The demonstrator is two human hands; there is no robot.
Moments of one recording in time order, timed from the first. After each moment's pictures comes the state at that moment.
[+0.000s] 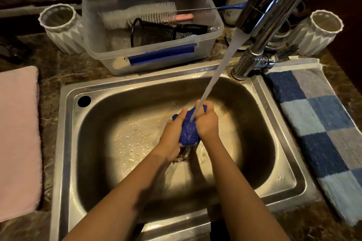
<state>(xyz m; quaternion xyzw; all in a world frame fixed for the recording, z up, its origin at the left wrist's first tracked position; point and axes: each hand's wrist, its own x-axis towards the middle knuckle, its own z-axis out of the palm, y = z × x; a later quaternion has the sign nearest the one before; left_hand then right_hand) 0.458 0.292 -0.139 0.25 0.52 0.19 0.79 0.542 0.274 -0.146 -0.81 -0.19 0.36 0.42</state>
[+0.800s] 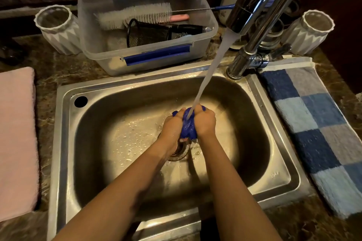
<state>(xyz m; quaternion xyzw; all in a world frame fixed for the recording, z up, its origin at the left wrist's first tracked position) 0.474 0.295 -0.126 0.28 0.58 0.19 0.74 0.537 0.275 -0.132 -0.81 -0.09 0.38 0.43</state>
